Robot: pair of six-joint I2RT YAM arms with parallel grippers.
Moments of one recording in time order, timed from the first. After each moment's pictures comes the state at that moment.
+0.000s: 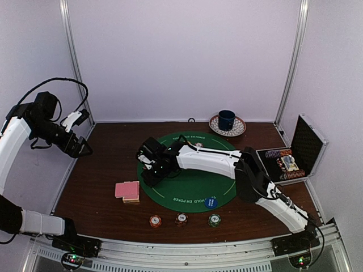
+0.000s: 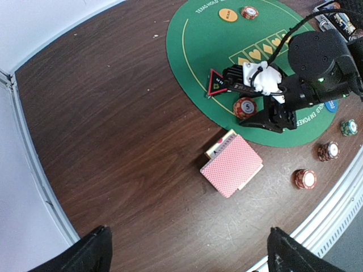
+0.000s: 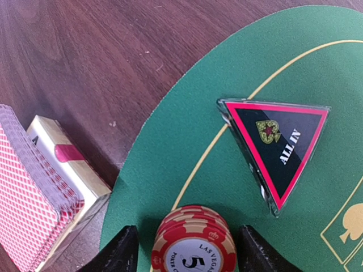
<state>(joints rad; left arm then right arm) 0.03 1.17 1.35 -1.25 0.41 0.50 1.03 2.64 2.40 -0.76 0.03 0.19</state>
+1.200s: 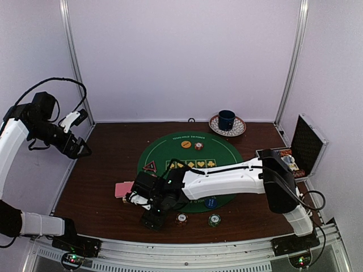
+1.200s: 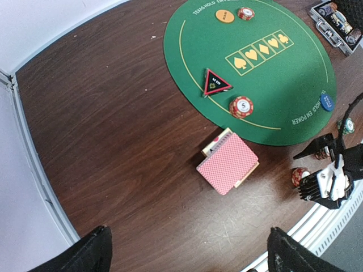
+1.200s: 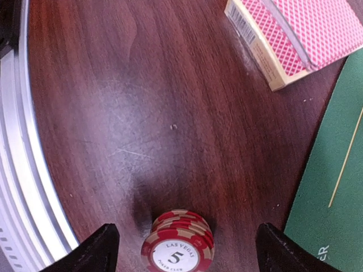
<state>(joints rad) 0.03 1.14 1.35 -1.27 0.42 0.50 1.31 2.26 1.85 -0.71 0.00 0.08</state>
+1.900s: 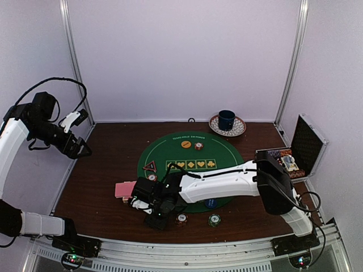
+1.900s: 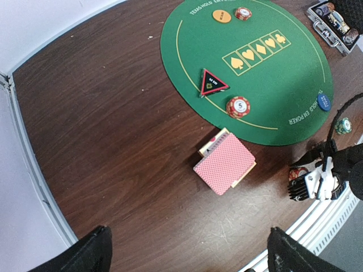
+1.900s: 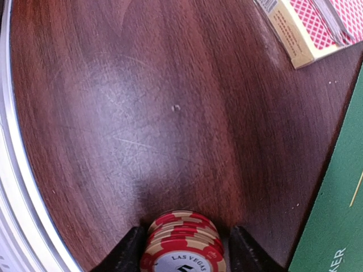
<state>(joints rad) 0.03 1.15 1.35 -1.27 0.43 0.50 1.31 2.30 1.85 -0.73 0.00 0.07</state>
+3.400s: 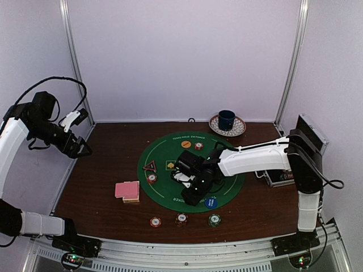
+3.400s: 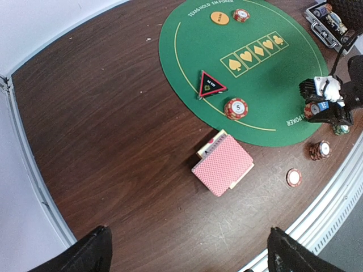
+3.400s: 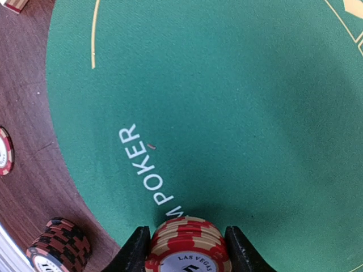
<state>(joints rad) 0.03 1.15 1.36 -1.28 0.44 0.50 1.04 2.00 1.43 -0.67 0.02 0.18</state>
